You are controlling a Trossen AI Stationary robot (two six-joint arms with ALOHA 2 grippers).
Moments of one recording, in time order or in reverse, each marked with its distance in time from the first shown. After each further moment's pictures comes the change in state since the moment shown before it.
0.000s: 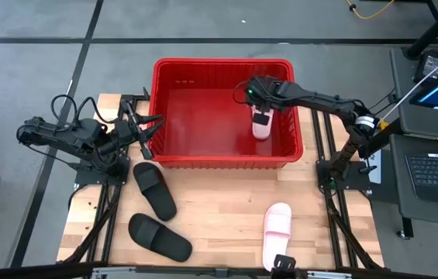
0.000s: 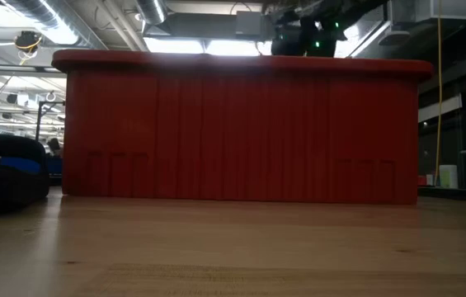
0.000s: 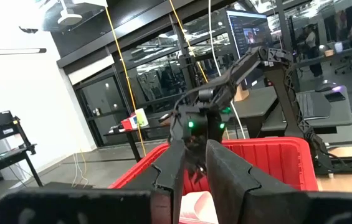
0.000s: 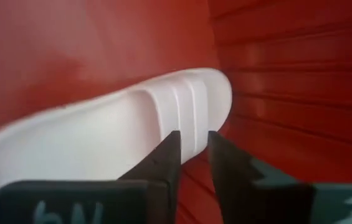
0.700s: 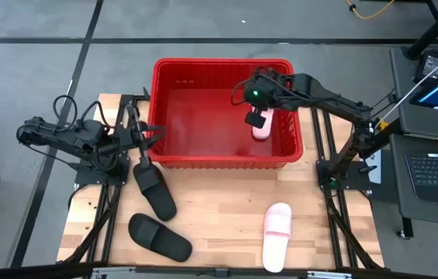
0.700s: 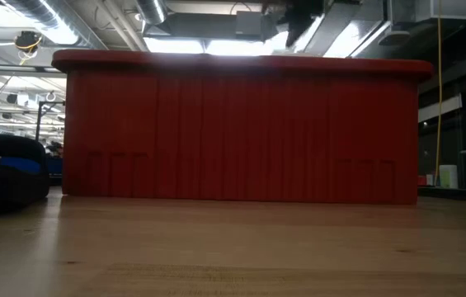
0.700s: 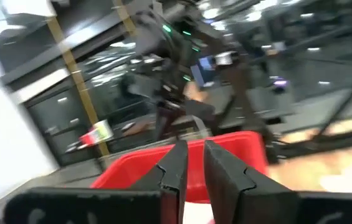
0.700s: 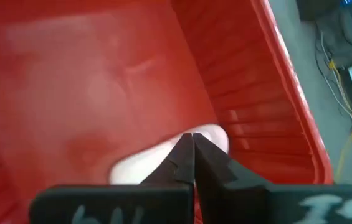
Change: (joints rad) left arm 0.000 -0.001 0.000 -0.075 0.210 0.009; right arm 0.291 0.000 0.588 -0.453 -0.004 0.301
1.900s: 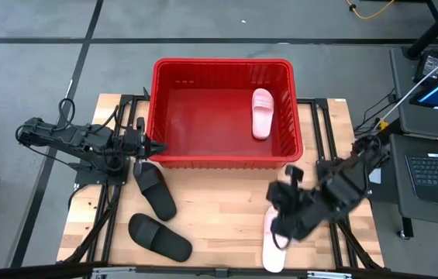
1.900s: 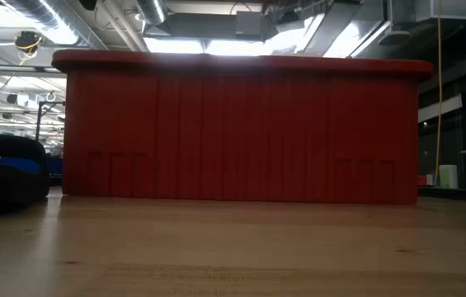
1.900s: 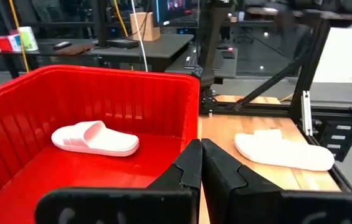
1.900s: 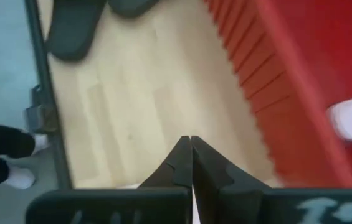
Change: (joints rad) left arm 0.000 -0.053 0.000 -0.344 0.138 -0.505; right arm 0.932 0.051 0.075 -0.237 0.011 0.983
